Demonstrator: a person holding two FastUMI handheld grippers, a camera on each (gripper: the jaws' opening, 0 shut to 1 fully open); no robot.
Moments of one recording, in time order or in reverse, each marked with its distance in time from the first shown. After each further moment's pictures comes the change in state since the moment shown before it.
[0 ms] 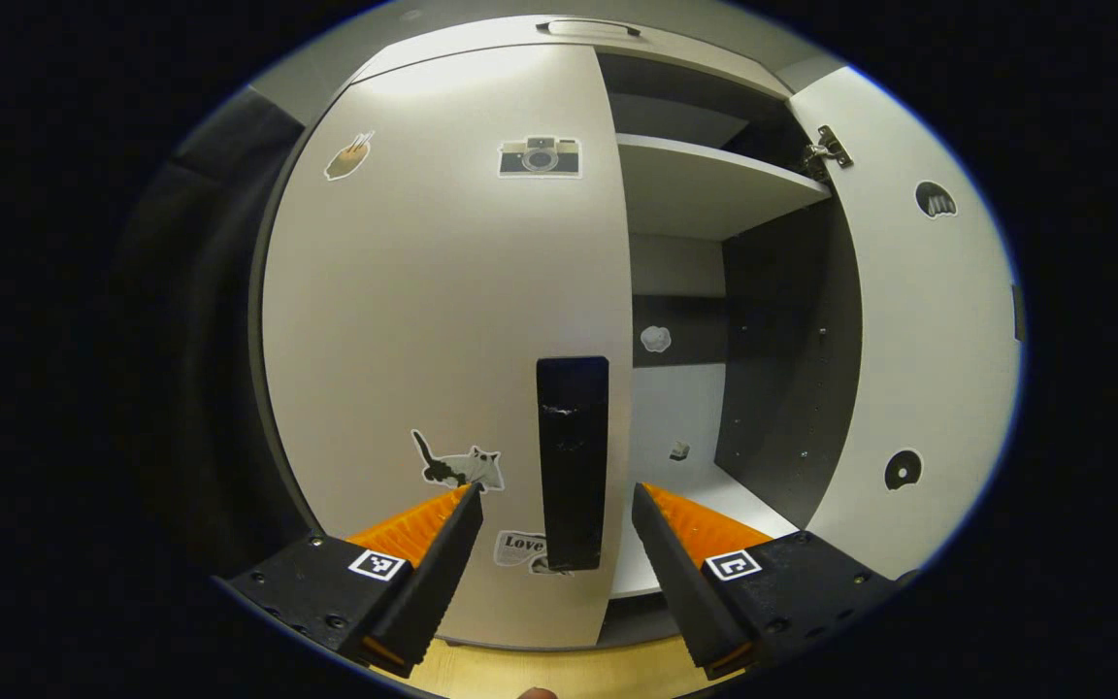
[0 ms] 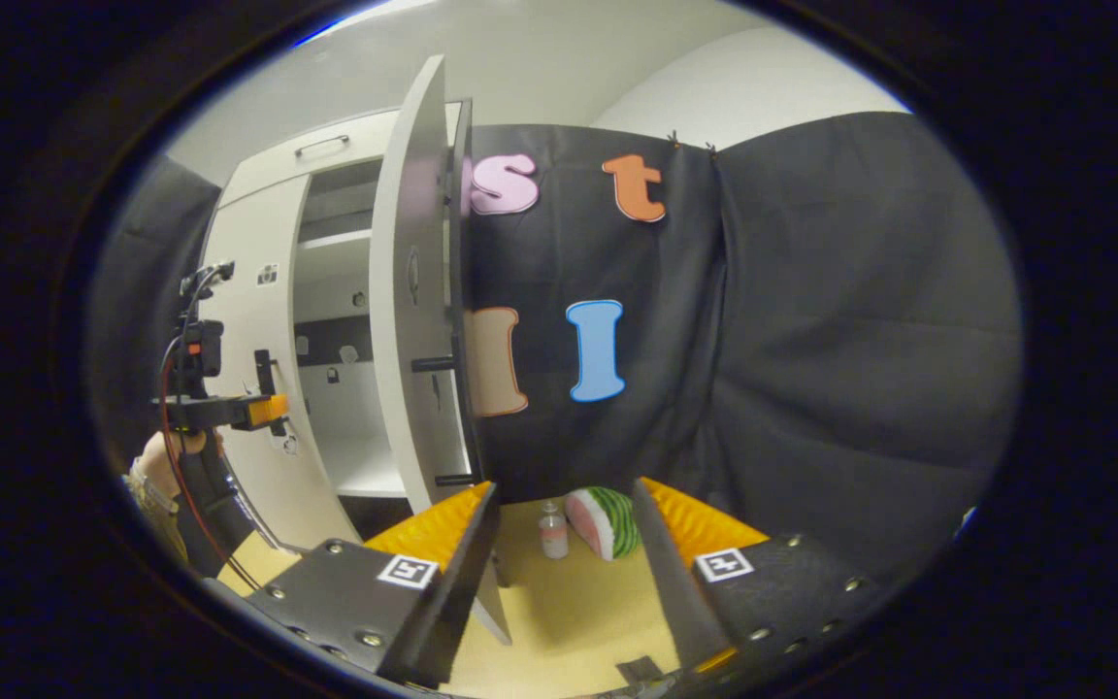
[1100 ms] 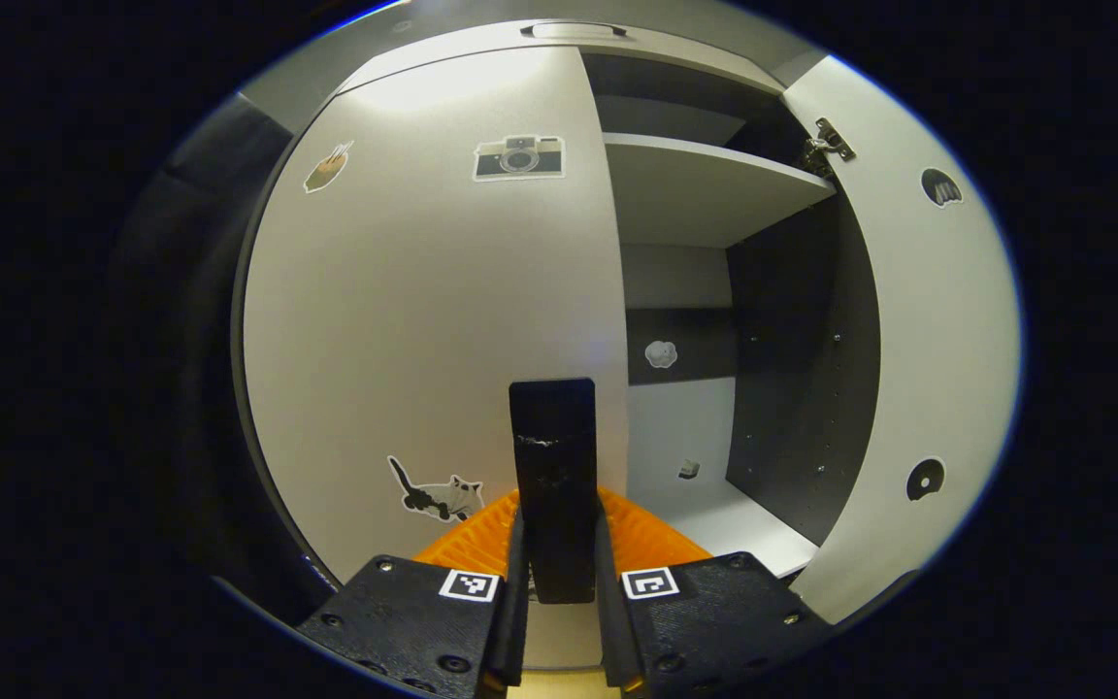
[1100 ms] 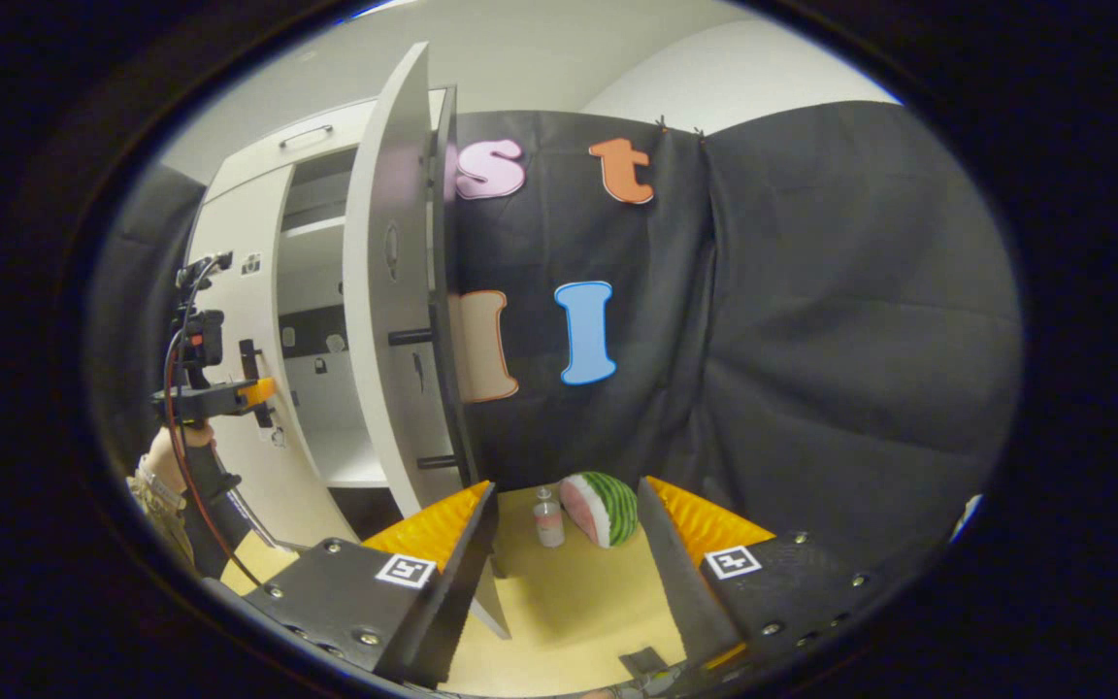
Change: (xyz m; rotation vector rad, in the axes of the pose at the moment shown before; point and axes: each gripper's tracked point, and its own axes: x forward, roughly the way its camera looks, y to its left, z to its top) left arm 0.020 -0.005 0.008 0.003 -0.056 0.012; right arm 0.006 -0.001 -0.017 0.016 0.047 -0.007
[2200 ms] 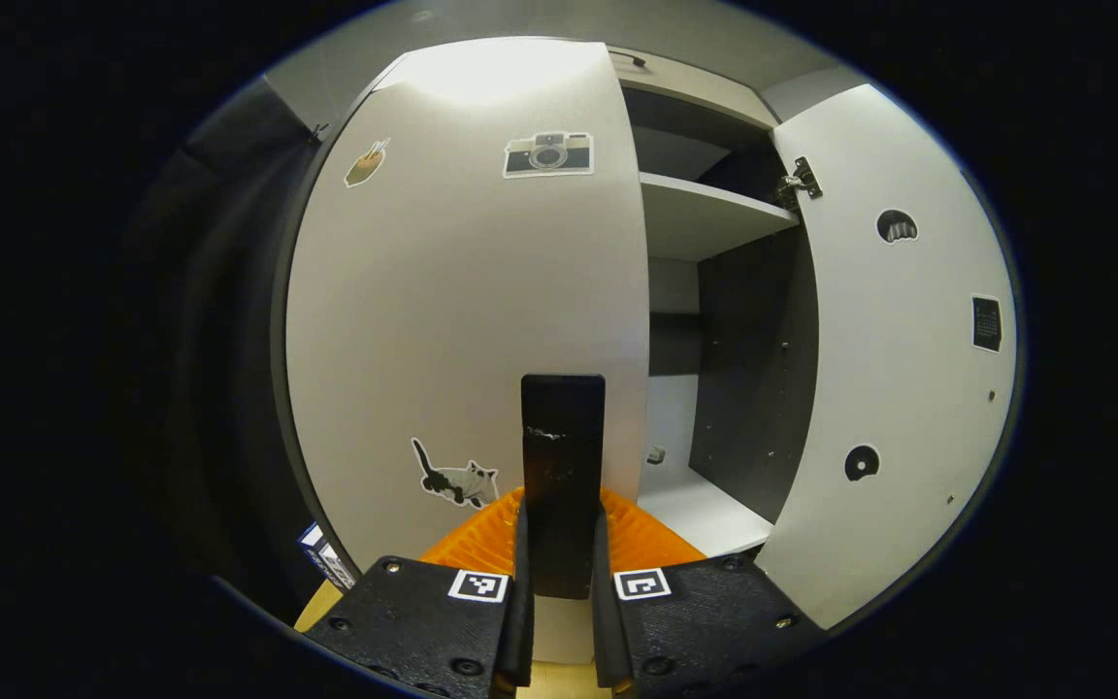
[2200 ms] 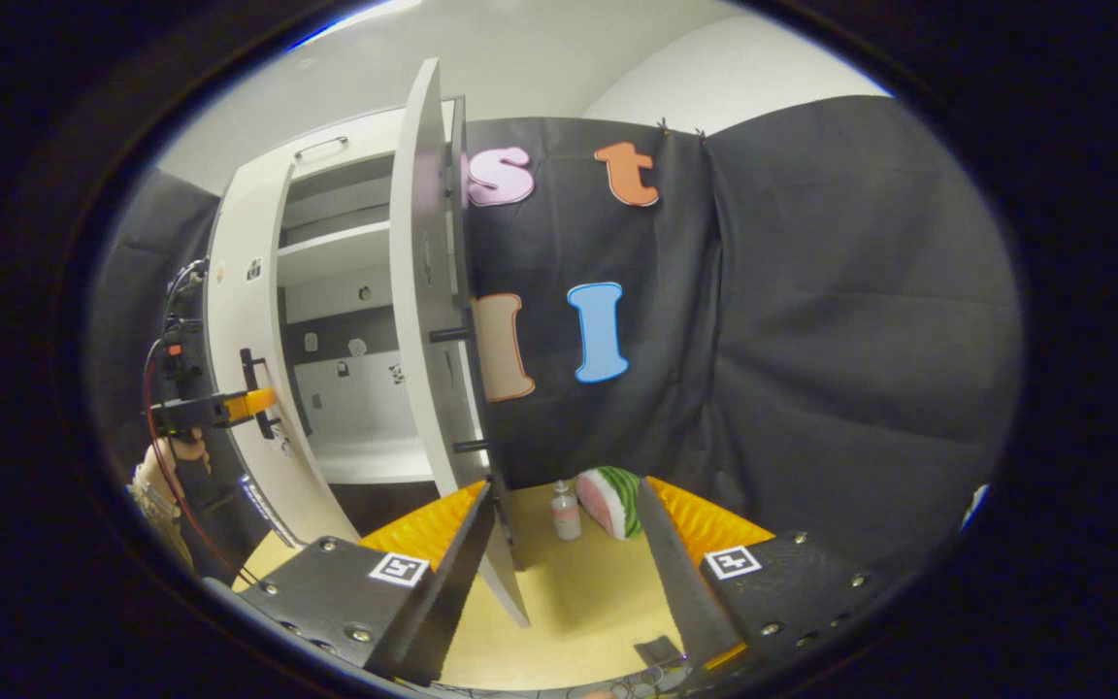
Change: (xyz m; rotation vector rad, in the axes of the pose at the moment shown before) left arm -0.060 0.011 -0.004 -0.036 0.011 -0.119; right arm -0.029 0.014 -0.005 0.038 -0.002 0.040
